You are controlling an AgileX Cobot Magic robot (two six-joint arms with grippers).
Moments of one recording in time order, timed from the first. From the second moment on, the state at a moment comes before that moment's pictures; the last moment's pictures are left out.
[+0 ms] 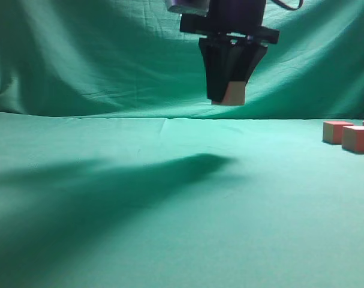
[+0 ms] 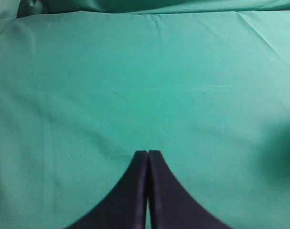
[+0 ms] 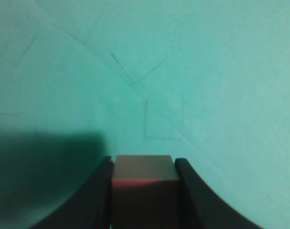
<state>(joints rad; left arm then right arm) -0.01 -0.01 0.02 0.02 0.35 0.01 0.59 2.04 -1.70 0.02 1.10 -0.26</state>
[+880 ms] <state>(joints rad) -0.01 -0.01 0.02 0.02 0.35 0.01 0.59 2.17 -1.74 -0.02 1.00 -0.28</state>
